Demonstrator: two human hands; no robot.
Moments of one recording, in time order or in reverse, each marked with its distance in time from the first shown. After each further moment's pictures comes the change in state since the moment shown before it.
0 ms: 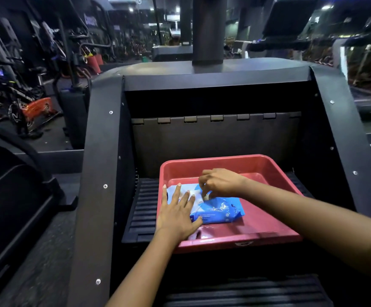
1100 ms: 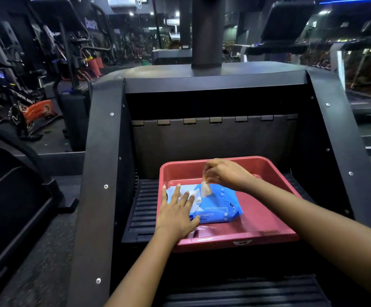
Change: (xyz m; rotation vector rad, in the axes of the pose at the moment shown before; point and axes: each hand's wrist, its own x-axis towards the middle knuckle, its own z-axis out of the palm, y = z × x) left_hand 0.000 -0.001 -0.002 -0.018 0.005 -0.004; right_hand -0.019 0.007 -0.010 0.262 0.344 0.183
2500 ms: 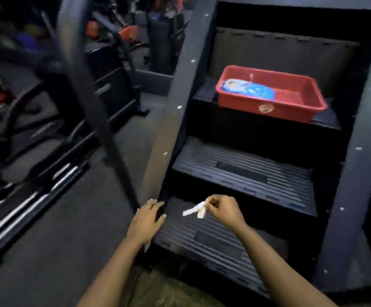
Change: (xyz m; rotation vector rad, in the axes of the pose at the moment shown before) left_hand -0.514 0.132 0.175 -0.684 0.005 -0.589; right_hand -0.361 -0.372 0.113 0.619 -0.283 0.534
